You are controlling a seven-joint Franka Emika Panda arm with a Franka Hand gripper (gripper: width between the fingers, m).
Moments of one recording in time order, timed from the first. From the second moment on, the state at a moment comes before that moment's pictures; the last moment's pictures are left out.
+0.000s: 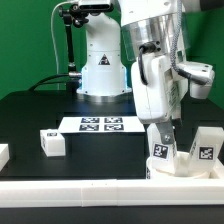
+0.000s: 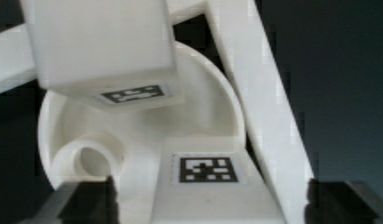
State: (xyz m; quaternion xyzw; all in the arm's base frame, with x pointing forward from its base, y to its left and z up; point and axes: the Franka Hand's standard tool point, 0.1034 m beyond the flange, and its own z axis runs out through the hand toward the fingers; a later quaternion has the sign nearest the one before) arm 0.644 0.064 0.086 -0.55 0.83 0.04 0.10
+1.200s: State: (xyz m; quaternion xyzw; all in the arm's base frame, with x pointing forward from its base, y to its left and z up) arm 0.648 0.073 0.119 -0.79 0.60 0.02 0.10
